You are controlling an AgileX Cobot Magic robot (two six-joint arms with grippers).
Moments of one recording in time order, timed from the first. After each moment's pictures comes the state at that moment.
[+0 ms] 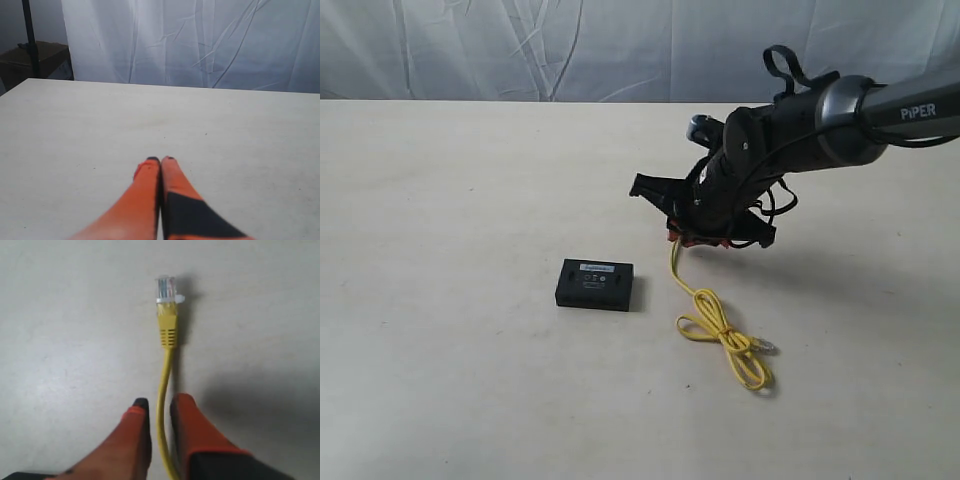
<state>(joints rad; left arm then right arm) 0.02 0.00 0.00 -0.05 0.24 0.01 0.53 2.05 -1.24 0.16 0.39 0.60</state>
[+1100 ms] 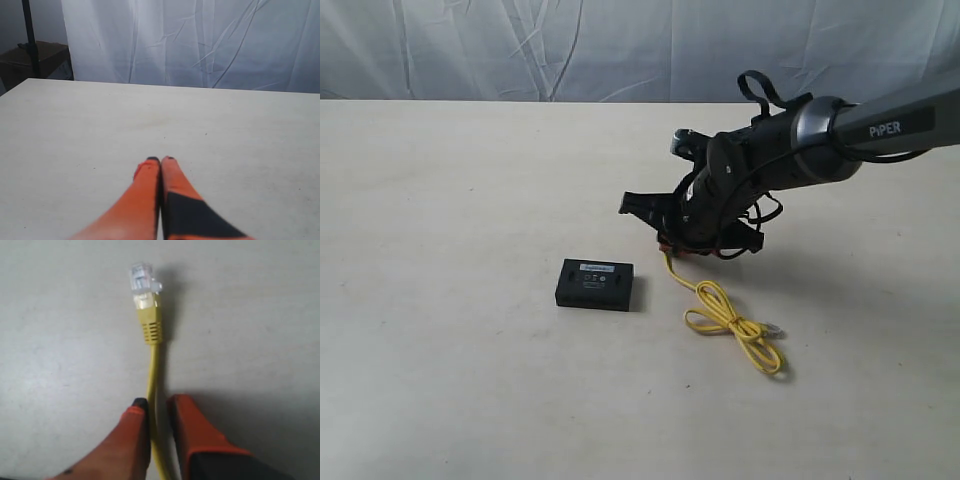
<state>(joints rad) 0.02 0.00 0.00 -0.05 0.24 0.01 0.56 2.10 -1.24 0.10 0.33 0.60</state>
